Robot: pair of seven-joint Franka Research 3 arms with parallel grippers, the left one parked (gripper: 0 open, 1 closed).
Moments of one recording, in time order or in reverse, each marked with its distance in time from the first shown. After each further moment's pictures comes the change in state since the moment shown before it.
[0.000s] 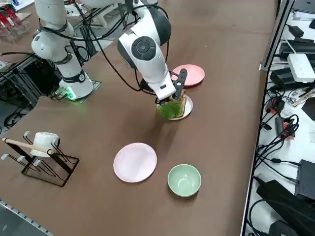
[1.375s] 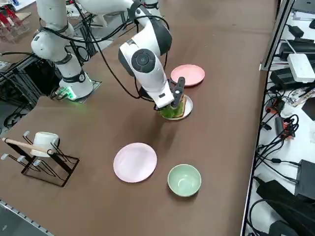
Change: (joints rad) arm -0.020 0.053 0.002 0.003 0.029 0.000 -0.057
